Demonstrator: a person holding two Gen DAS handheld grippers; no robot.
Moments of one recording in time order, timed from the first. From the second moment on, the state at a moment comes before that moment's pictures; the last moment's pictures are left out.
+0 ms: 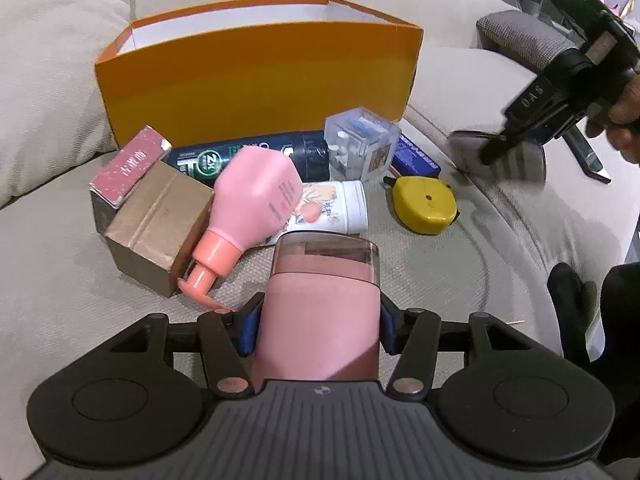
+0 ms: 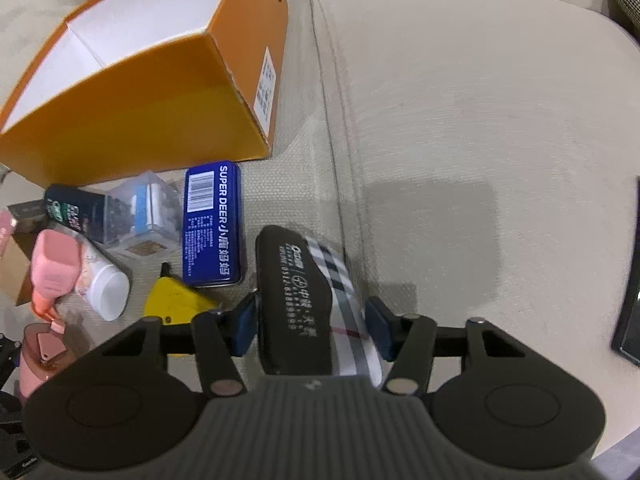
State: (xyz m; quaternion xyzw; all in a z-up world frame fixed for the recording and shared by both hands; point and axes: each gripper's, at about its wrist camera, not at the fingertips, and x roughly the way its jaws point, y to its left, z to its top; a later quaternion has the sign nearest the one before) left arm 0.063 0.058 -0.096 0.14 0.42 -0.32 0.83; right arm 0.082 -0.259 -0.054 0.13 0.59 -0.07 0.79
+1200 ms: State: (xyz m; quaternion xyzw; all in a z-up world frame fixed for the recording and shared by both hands) left arm 0.040 0.084 -0.030 0.11 0.37 -0.30 0.87; right arm 0.043 -0.235 0.013 0.08 0.55 -0.03 0.83
